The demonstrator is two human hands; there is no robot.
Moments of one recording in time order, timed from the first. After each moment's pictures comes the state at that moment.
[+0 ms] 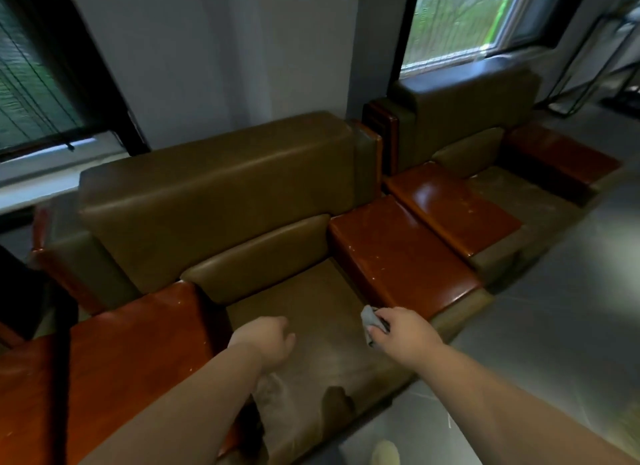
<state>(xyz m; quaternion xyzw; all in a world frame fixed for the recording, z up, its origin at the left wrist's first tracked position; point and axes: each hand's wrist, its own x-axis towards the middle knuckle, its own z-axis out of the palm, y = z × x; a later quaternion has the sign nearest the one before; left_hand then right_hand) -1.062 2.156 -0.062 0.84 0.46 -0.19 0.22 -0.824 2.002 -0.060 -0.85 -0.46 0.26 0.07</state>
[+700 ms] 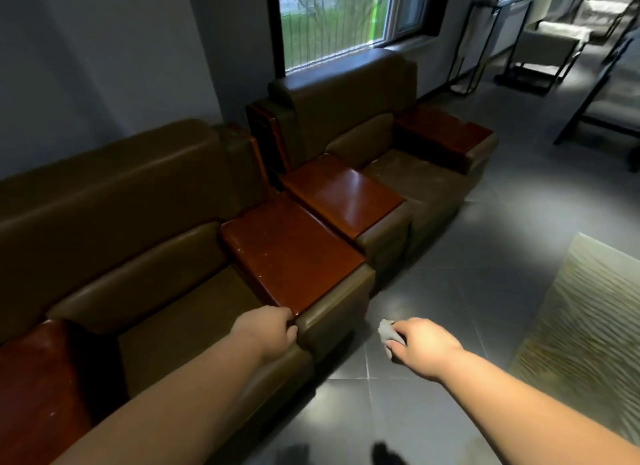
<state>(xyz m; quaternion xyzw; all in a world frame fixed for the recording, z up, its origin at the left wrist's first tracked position) -0.799 1.950 -0.045 0.91 0.30 -0.18 0.20 -0.595 1.703 -0.055 -0.88 -0.39 0.26 0.03</state>
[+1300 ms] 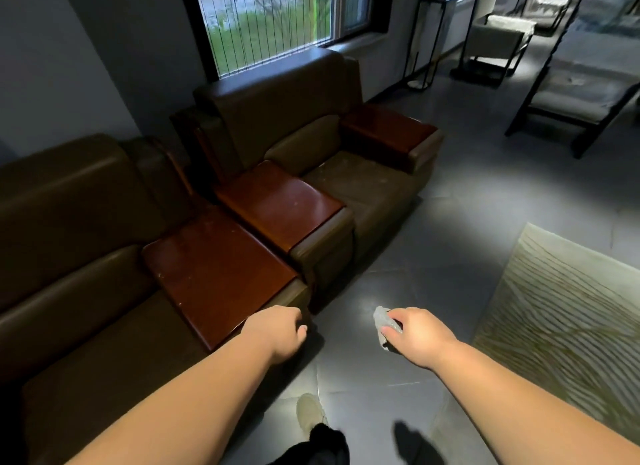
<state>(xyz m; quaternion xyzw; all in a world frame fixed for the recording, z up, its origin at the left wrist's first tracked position) -0.560 1.810 -0.059 0.95 0.23 -0.20 0.12 -0.391 1.568 -0.058 -0.91 -0.32 0.26 0.08</state>
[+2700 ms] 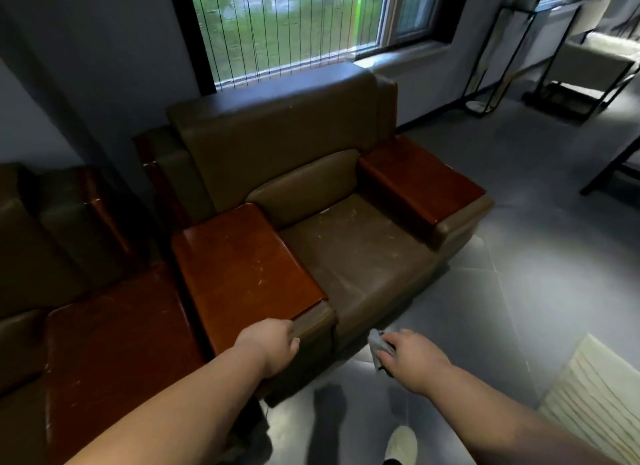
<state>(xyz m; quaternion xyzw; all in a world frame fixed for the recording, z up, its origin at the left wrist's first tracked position) -0.117 1.979 -0.086 0.88 0.36 -0.21 0.24 0.094 1.770 -0.109 -0.85 -0.44 0.29 0.01</state>
